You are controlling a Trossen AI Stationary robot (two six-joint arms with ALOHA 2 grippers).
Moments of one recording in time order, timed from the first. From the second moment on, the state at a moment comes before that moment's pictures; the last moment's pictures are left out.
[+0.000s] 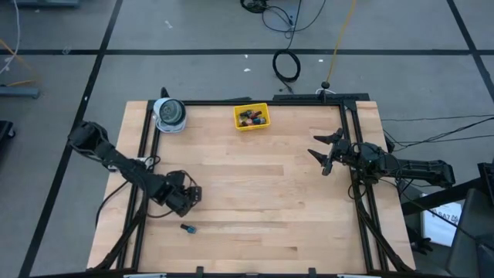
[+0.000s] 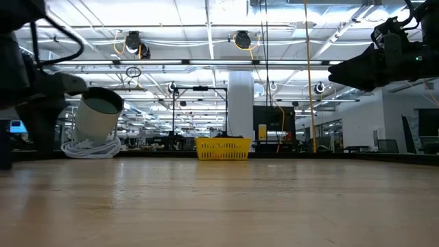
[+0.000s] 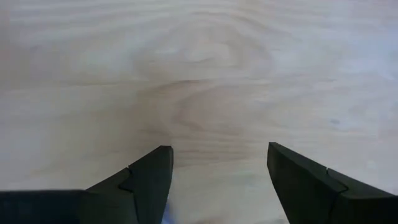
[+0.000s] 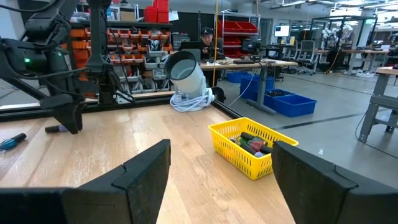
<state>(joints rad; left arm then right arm) -0.57 1.35 0.57 -0.65 -0.26 -2.10 -0.12 0.11 0.02 0.13 0.26 -0.01</state>
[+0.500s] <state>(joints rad) -0.54 1.34 0.58 -0.69 -0.09 -1.75 -0.12 0.11 0.02 0.13 0.26 -0.01</state>
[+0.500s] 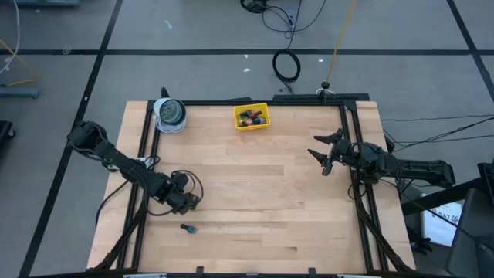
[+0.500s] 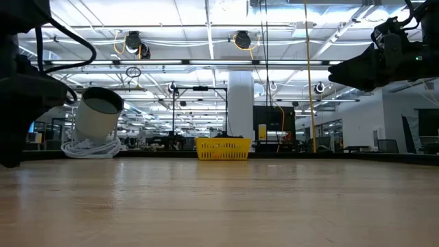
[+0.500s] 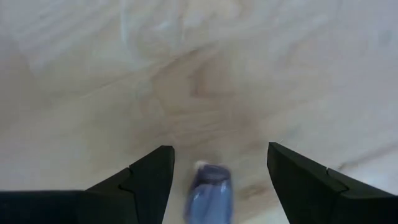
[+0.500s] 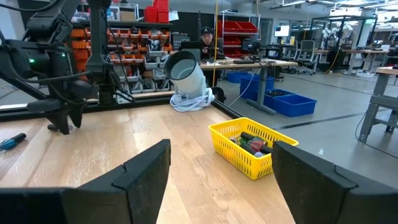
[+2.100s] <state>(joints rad) -0.63 1.40 0.58 -0.69 0.06 -1.74 -0.12 0.11 0.02 0.13 0.26 -0.01</state>
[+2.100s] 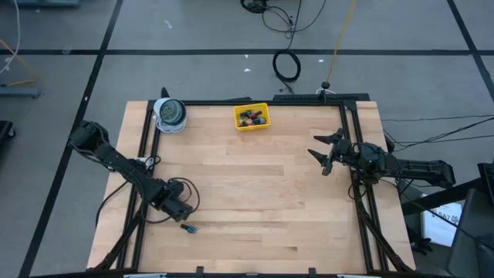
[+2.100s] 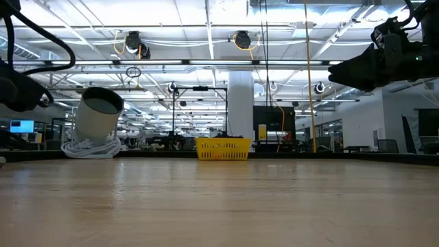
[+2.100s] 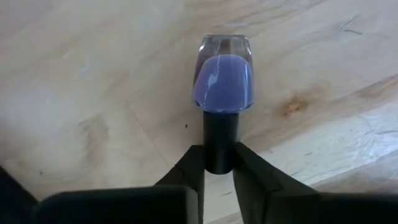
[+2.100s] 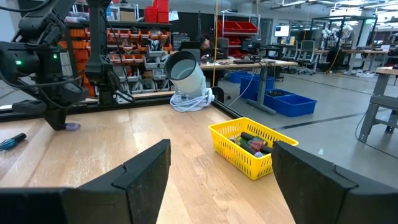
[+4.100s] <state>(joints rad) -0.44 1.40 0.71 0.72 0.15 -0.32 -0.12 0.11 0.02 0.13 0.26 -0.01</state>
